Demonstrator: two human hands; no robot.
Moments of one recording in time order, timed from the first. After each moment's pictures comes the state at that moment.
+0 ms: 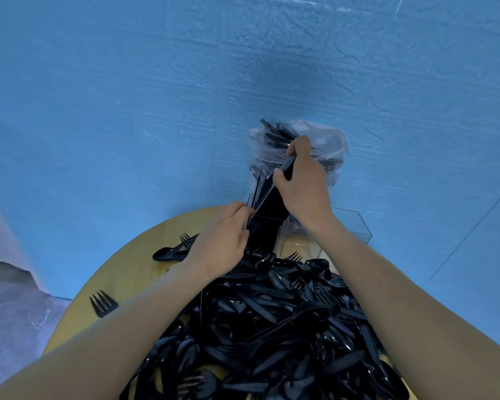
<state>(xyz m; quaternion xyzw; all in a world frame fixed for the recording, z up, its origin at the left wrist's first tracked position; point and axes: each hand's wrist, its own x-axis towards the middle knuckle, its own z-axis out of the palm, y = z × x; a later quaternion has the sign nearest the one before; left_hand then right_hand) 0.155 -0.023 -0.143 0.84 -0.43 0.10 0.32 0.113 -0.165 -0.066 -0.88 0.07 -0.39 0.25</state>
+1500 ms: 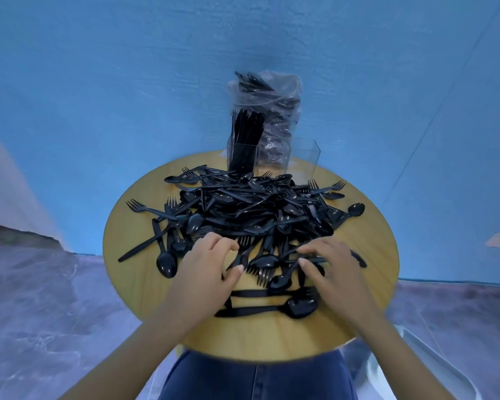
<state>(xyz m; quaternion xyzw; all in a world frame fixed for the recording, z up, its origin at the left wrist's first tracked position) -0.072 0.099 -0.183 0.87 -0.39 0.05 0.30 -0.192 -0.093 -0.184 -0.92 0.14 -0.22 0.28</state>
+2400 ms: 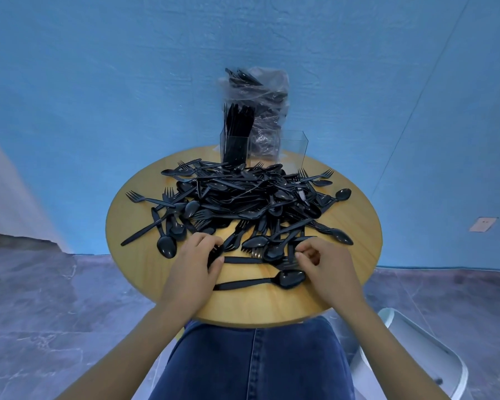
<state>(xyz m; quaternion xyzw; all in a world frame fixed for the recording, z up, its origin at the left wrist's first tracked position) -0.088 0.115 -0.203 0.88 -0.33 0.05 0.34 -0.212 -0.072 -0.189 -0.90 0.25 -0.21 0.29</state>
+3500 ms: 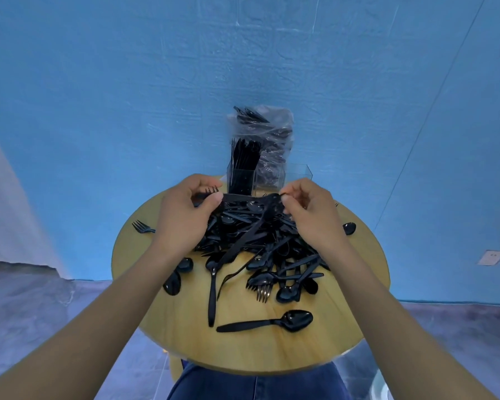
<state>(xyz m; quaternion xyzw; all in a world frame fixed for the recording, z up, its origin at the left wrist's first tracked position) -0.039 0.096 -0.083 0.75 -0.28 0.08 0.59 -0.131 -0.078 -0.086 -0.83 0.12 -0.33 0.42</state>
